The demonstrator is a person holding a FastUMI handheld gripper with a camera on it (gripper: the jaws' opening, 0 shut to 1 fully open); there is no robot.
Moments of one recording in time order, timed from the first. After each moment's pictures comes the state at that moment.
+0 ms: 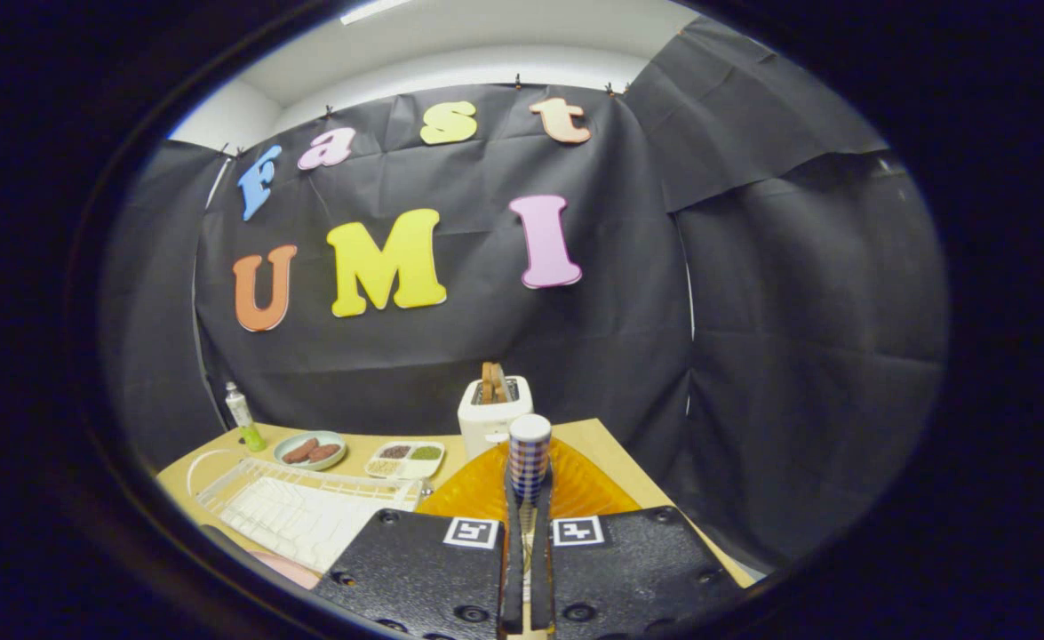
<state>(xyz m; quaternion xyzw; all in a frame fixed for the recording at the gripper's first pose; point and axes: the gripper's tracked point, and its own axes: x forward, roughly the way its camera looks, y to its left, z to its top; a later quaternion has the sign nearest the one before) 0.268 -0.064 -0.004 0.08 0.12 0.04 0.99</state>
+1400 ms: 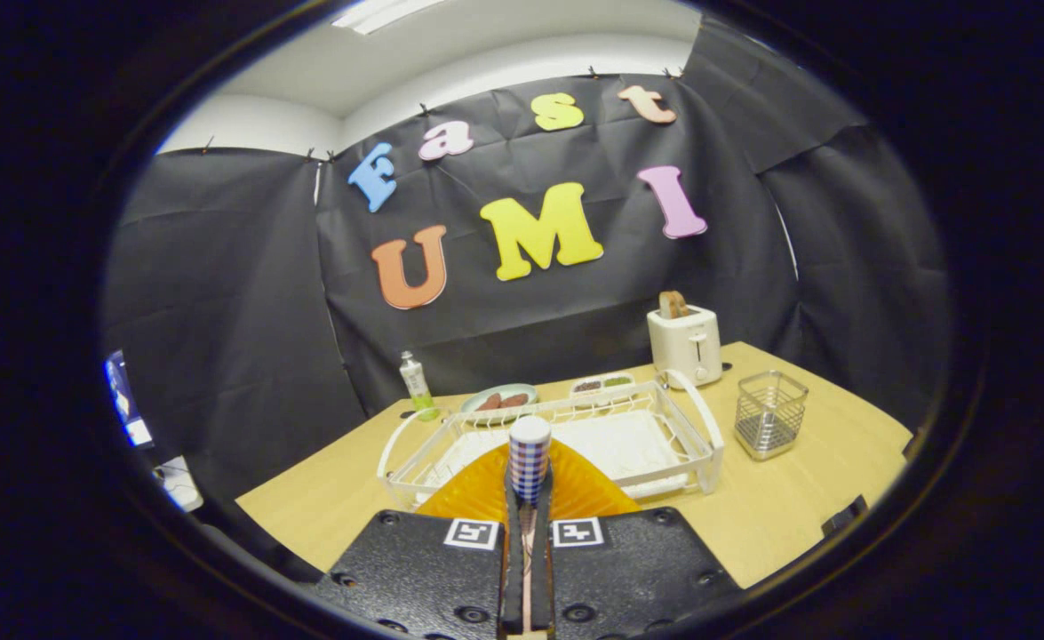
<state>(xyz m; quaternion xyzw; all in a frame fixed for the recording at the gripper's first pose) 0.076 0.188 -0.069 0.14 0.17 0.19 0.96</state>
